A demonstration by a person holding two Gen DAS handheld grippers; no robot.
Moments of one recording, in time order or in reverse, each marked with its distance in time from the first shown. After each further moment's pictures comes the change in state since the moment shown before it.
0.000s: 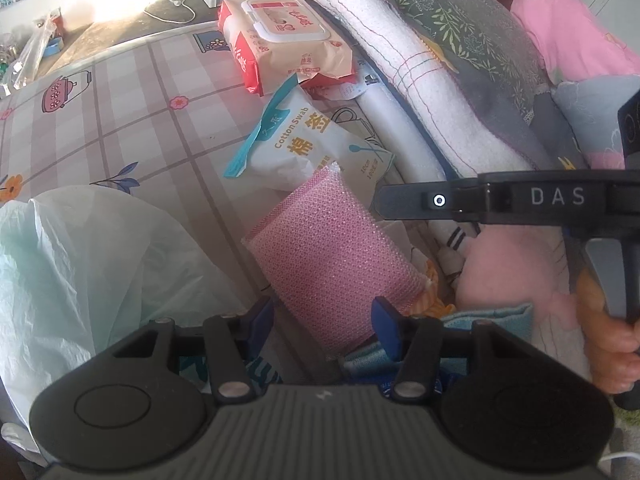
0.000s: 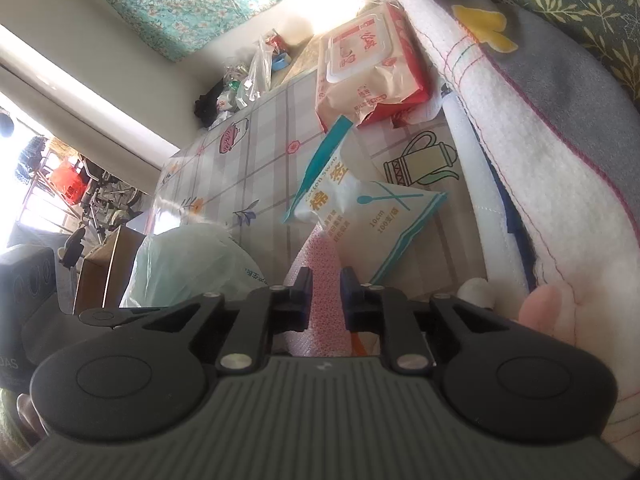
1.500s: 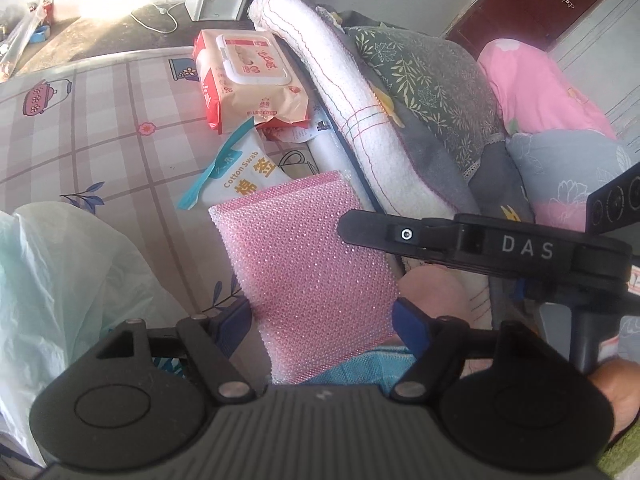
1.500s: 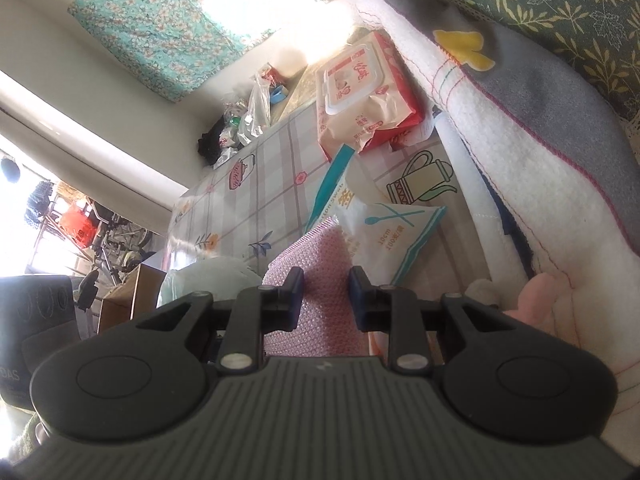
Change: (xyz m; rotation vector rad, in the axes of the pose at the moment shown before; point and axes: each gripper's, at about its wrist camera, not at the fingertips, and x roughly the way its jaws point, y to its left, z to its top) left arm -0.040 -0.008 0.010 -0.095 -0.098 -0.167; right arm -0.033 0.007 -0.009 0.109 -0.125 0.050
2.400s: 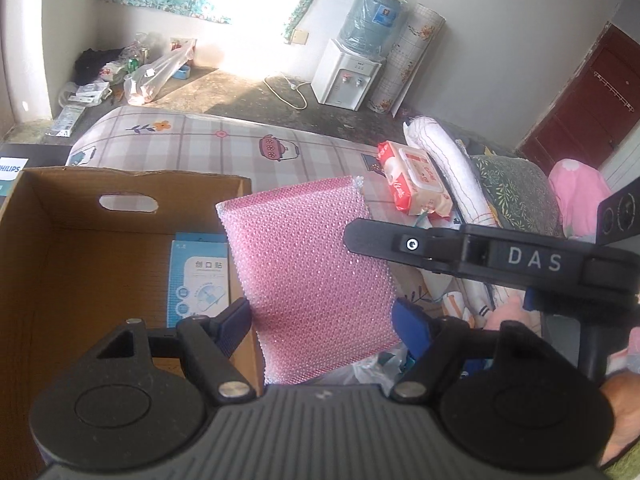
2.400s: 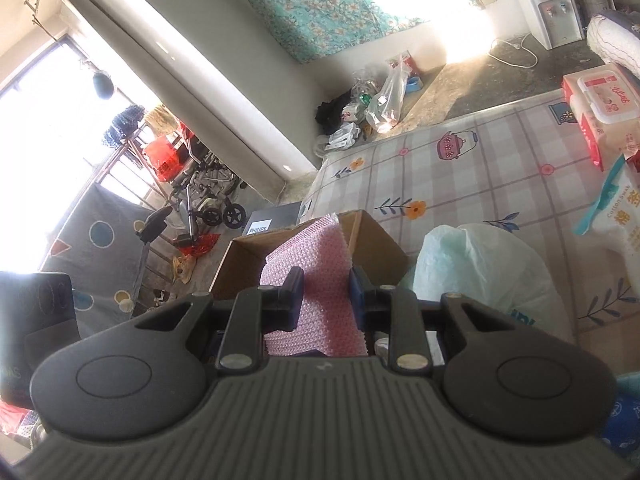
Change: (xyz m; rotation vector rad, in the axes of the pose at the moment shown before) left arm -0.217 0.134 -0.091 -0.207 -0.271 0.219; right arm 0.031 0.263 -0.082 -0.283 0.073 0.212
